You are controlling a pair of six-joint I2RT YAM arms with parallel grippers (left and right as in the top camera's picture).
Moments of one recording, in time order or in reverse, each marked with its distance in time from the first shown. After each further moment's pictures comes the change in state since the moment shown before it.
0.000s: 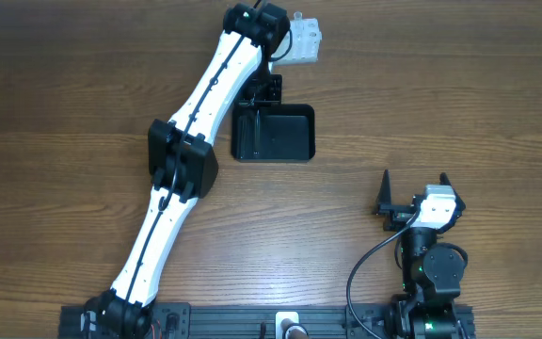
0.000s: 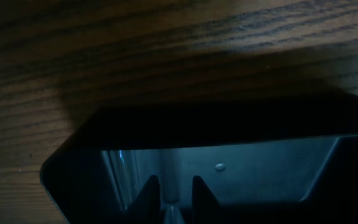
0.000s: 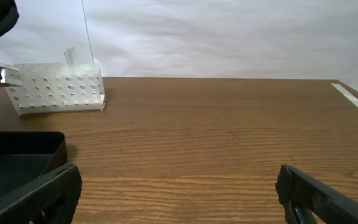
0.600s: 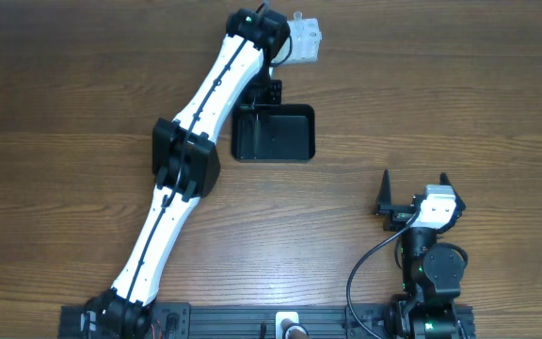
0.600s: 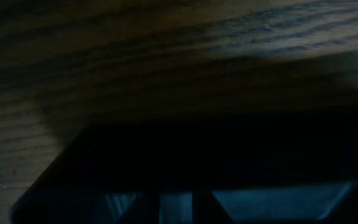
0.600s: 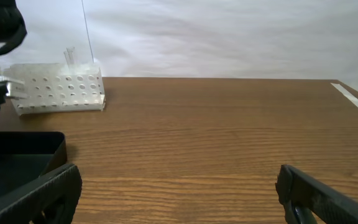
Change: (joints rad) left arm 0.000 0.044 0.000 0.000 0.000 0.006; right arm 0.000 0.000 0.000 0.000 0.000 0.001
